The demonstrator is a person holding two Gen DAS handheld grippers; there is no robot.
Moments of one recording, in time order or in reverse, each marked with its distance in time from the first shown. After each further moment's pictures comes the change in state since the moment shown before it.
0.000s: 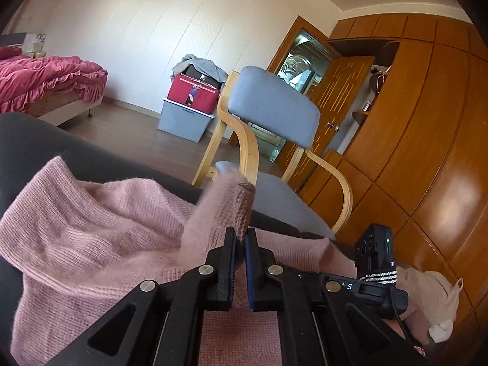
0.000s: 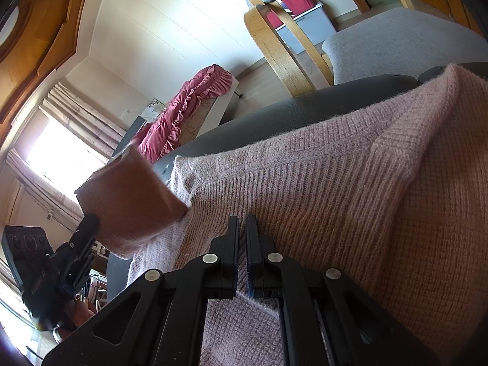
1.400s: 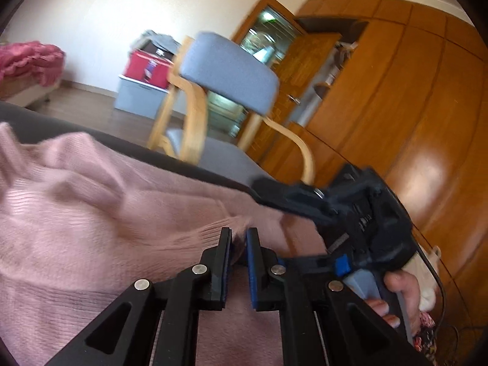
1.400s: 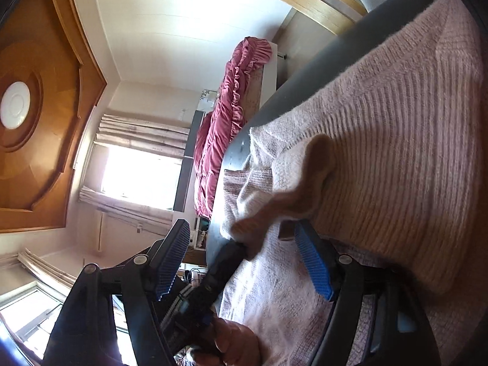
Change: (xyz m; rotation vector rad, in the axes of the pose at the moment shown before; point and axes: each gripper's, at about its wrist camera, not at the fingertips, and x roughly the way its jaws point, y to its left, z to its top) left arm 0.040 -0.025 -0.039 0.071 0.148 -0.237; right arm 0.012 0.012 -0.003 0.299 0.162 0.402
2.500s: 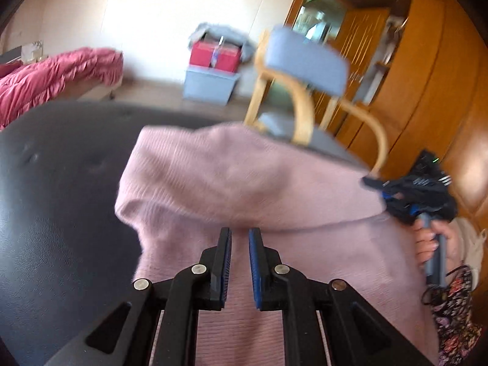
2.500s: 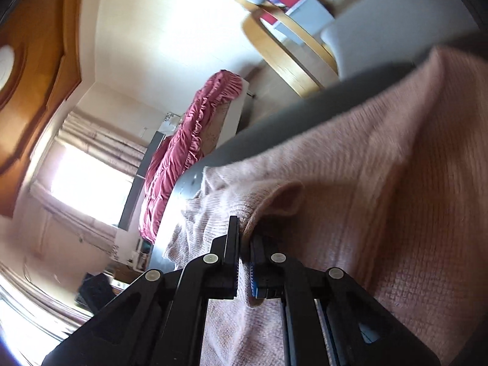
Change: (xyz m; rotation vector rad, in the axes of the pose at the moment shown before) left arm -0.113 0.101 -0.004 0.014 0.150 0.462; right arm -0.017 0.003 0.007 -0.145 -0.167 -0.233
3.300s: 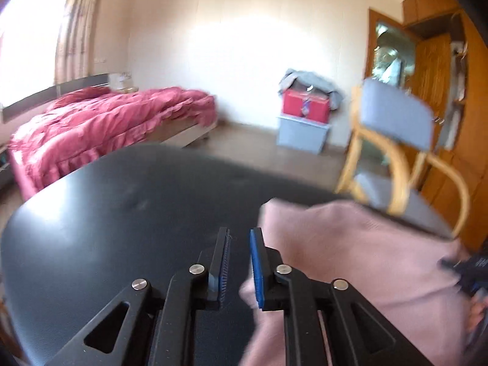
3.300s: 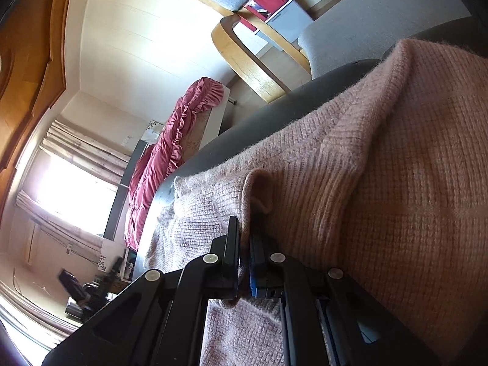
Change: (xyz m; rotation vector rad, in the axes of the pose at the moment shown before) left arm -0.033 0.021 0.040 -0.151 -0.283 0.341; right arm -0.002 -0.027 0.003 0.001 -0.041 -0.097
